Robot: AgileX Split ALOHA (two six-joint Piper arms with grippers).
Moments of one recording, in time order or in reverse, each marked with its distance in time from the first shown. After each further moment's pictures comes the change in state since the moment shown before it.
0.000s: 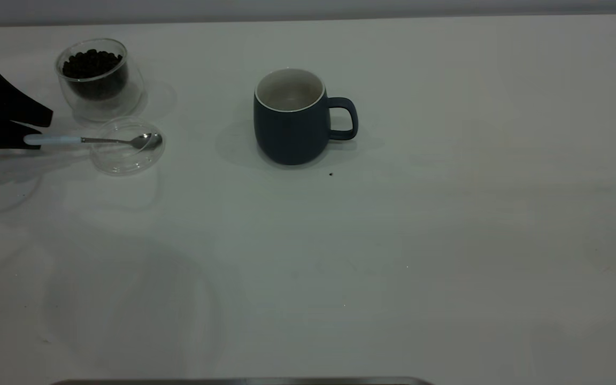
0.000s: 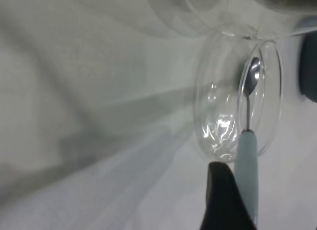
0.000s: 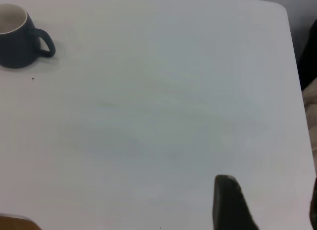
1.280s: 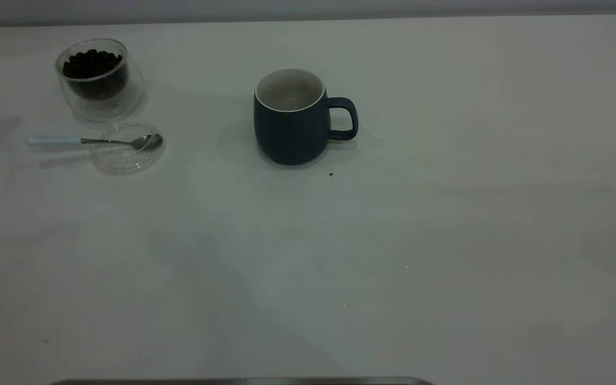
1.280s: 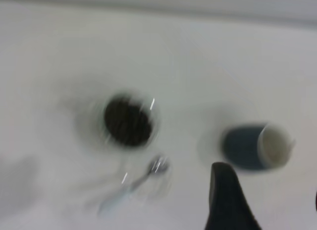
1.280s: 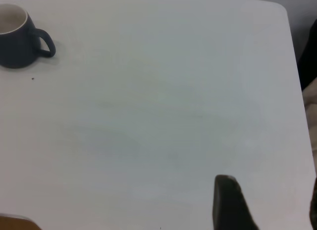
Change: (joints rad) left arm -0.027 -0.687 -0.159 0.291 0.096 -0.454; right arm 0.000 0.000 0.000 0.000 0.000 0.000
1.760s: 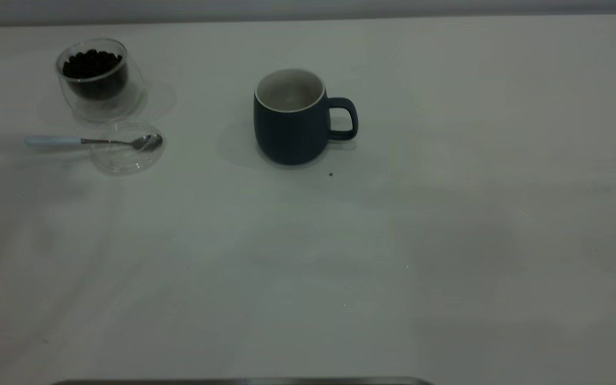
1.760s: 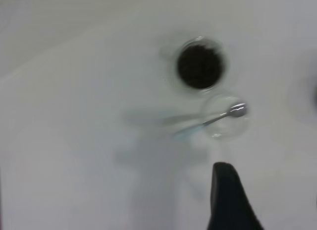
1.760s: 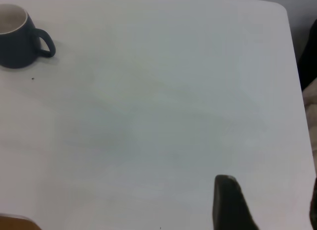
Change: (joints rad) left arm -0.527 -0.355 0.010 0.778 0.037 -0.601; right arm 0.000 0.000 0.000 0.000 0.000 0.000
